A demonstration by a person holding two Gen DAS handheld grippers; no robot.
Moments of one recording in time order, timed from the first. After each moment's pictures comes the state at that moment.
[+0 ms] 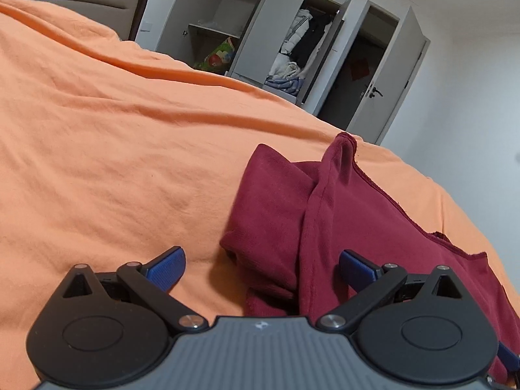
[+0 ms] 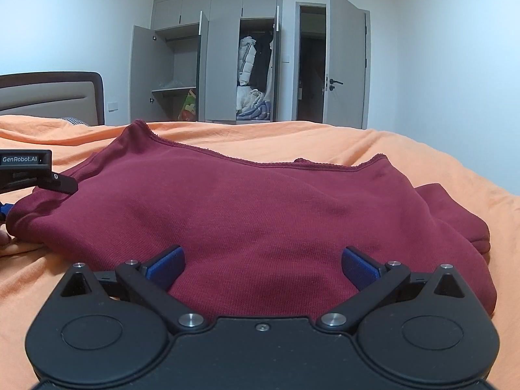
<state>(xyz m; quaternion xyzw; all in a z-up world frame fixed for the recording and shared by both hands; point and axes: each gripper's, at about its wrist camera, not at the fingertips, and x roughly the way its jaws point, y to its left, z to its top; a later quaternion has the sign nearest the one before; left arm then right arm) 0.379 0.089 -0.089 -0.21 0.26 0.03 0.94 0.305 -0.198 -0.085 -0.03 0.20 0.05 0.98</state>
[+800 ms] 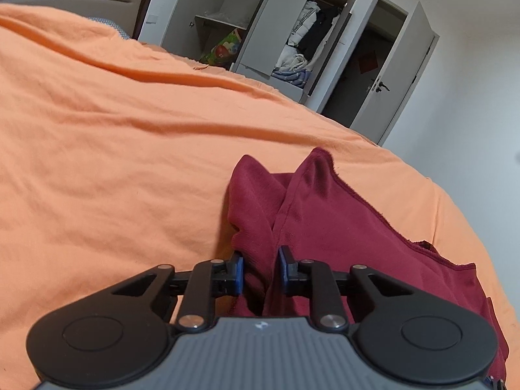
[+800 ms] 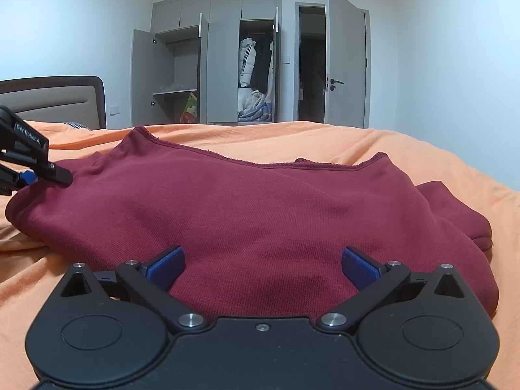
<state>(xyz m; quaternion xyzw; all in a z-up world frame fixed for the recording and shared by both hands) 0.383 0.067 -0.051 -0.22 0.28 0.04 0.93 0.303 -0.197 -0.085 -0.03 0.20 0.06 0.98</state>
